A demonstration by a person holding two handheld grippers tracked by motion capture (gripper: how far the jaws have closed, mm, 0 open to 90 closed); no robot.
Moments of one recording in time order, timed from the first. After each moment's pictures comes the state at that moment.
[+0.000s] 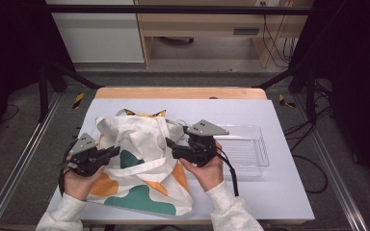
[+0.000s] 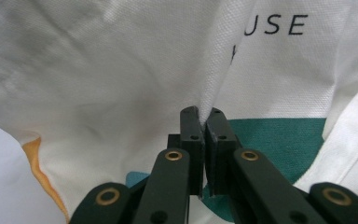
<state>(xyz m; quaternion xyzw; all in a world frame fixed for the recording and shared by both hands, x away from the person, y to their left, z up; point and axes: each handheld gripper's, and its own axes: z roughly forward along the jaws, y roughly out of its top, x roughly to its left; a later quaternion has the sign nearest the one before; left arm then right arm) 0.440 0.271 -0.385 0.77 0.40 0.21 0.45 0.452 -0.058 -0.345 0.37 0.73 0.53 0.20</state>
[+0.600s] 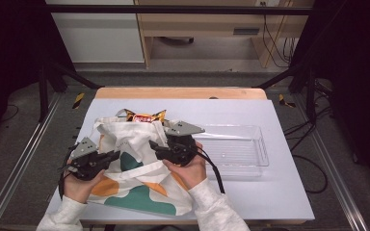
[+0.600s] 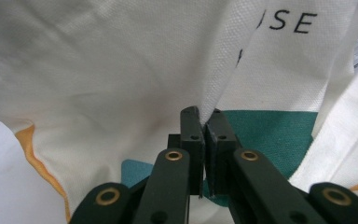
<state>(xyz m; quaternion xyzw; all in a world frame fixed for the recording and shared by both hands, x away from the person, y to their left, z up) 0.434 0.271 -0.392 0.78 0.40 0.20 0.44 0.460 -0.014 -0.356 0.34 0.76 0.52 0.16</state>
